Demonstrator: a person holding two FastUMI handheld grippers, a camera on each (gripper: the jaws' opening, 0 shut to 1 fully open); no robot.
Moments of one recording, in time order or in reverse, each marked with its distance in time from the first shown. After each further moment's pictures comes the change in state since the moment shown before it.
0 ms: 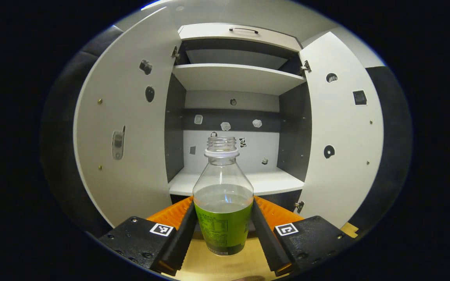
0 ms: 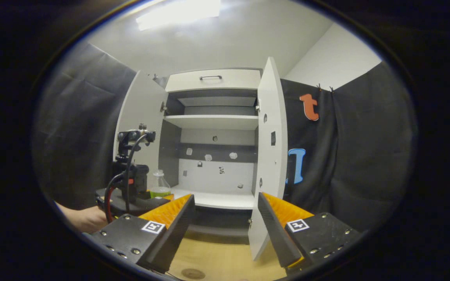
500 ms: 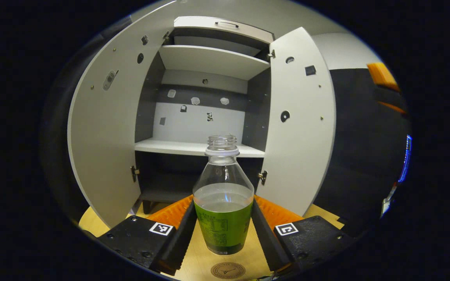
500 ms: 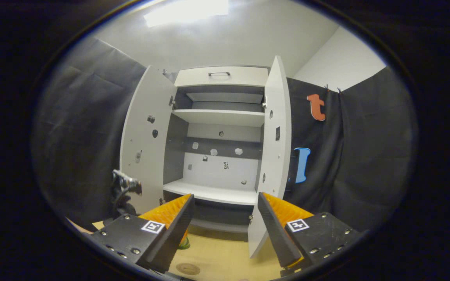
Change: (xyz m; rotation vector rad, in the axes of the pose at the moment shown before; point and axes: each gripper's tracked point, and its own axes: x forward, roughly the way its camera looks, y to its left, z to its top) left arm -0.051 -0.073 -0.126 -0.028 0.042 -0.241; right arm -0.007 0.004 -0.015 -0.039 0.015 0.072
